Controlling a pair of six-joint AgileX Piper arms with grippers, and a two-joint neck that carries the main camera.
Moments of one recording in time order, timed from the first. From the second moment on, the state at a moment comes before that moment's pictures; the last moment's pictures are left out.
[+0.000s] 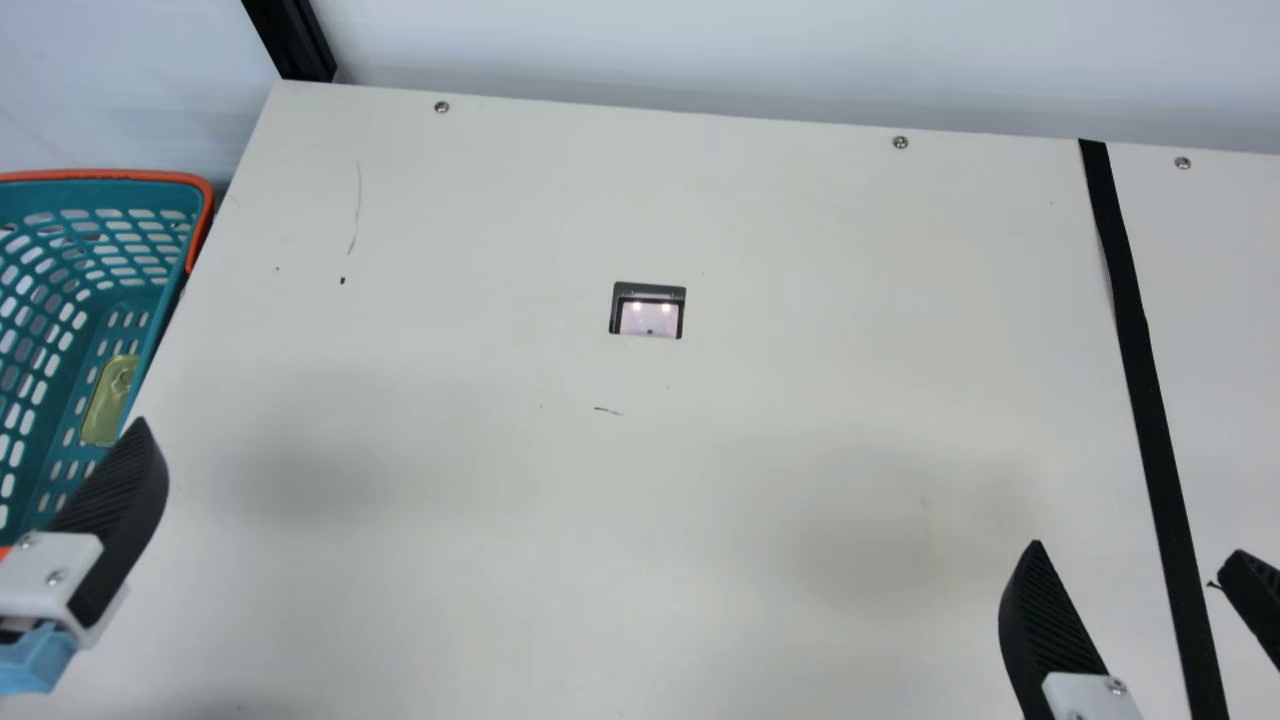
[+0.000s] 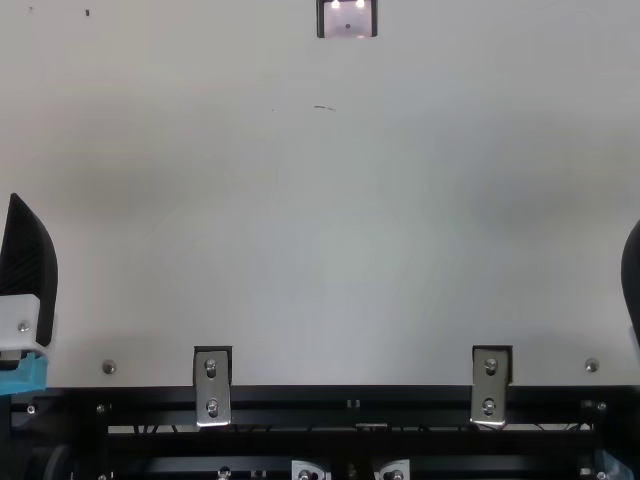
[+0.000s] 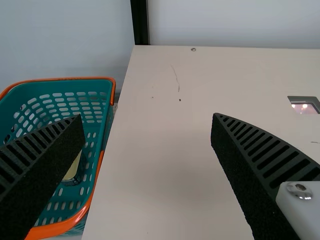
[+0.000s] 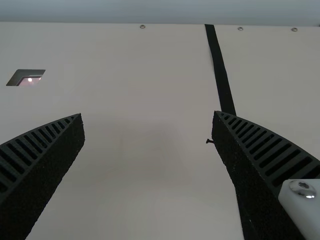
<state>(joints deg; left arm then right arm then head) -4.0 13.5 -20.2 4.9 38.3 -6.5 -4.0 13.6 -20.2 4.9 38.2 -6.5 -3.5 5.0</state>
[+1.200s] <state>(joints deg) -4.0 13.5 -20.2 4.9 38.3 -6.5 -4.0 13.6 -20.2 4.9 38.2 -6.5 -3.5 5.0</state>
